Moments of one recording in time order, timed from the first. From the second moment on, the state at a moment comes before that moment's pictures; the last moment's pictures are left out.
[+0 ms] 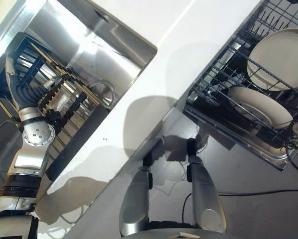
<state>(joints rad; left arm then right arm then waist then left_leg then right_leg) -0.28 0.76 0.03 0.17 -0.19 -0.16 0.61 -0.44 -0.86 -0.07 0.51 -0.05 0.19 -0.97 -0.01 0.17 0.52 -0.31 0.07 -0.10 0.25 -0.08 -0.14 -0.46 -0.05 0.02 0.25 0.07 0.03</state>
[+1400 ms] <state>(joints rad) -0.29 0.62 0.01 0.14 -0.17 -0.16 0.66 -0.69 -0.68 -0.06 0.46 0.43 -0.13 -0.60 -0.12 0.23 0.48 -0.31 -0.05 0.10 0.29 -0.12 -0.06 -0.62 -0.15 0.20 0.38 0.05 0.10</state>
